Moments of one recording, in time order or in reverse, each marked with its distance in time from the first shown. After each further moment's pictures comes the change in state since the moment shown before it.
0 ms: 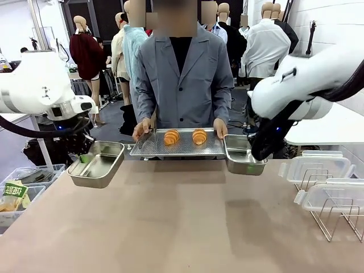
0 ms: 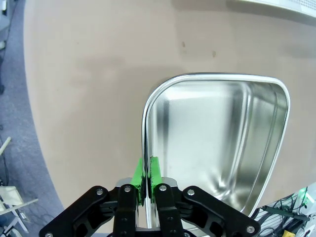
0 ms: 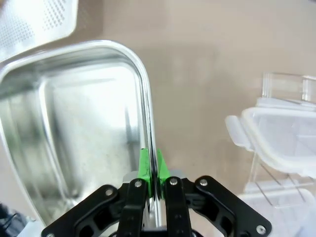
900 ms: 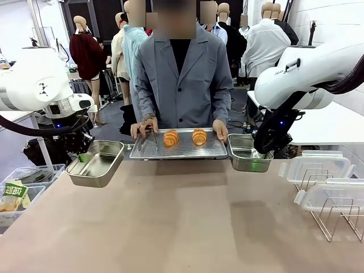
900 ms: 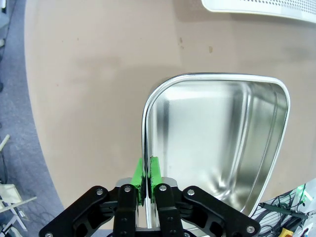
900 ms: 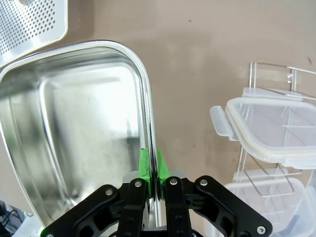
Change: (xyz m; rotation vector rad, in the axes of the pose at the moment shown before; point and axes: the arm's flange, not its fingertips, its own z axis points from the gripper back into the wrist) left arm -0.003 -0.001 0.005 -0.008 0.008 0.004; right arm 0.008 -0.005 0.009 -0.037 0.054 -0.005
